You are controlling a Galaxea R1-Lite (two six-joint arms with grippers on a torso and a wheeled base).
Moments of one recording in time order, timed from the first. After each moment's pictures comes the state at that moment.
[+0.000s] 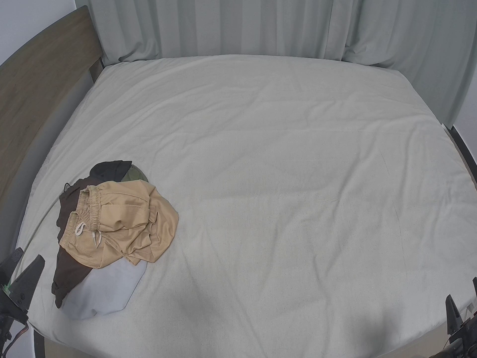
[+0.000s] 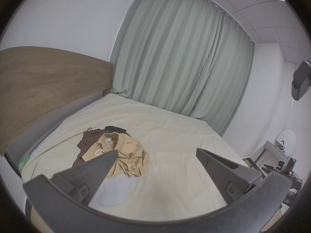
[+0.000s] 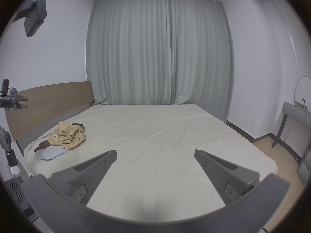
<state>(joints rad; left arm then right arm) -0.15 0.49 -0.25 -0.21 -0.05 -0.29 -0.01 0.02 -0.02 0.00 0.00 0.00</state>
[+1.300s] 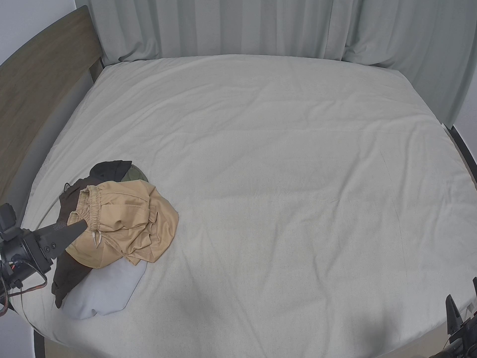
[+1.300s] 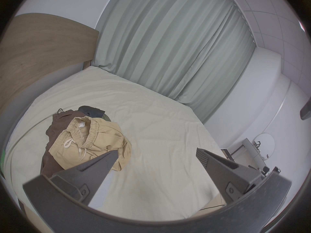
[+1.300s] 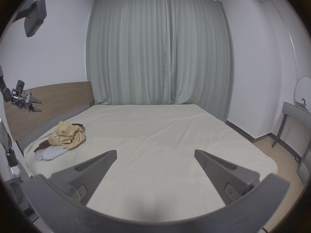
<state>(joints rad) 0.10 1.02 -0.32 -0.50 -0.55 -0.32 -0.01 0.02 -0.02 0.00 0.00 0.00</state>
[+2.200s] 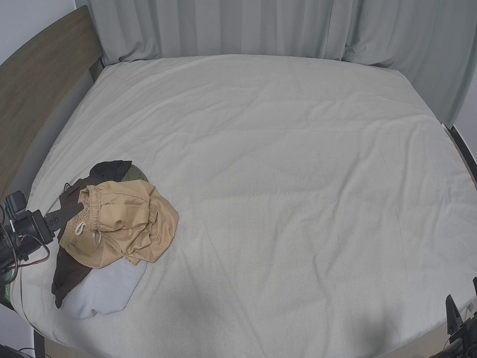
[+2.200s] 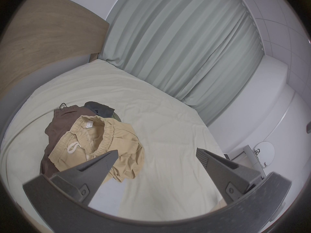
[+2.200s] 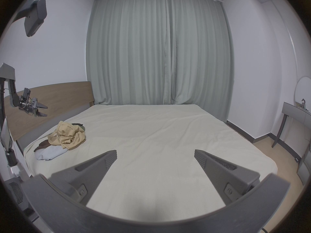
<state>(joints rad) 0.36 1.40 -0.33 -0.79 -0.79 -0.31 -0.01 0.02 -0.02 0.00 0.00 -0.01</state>
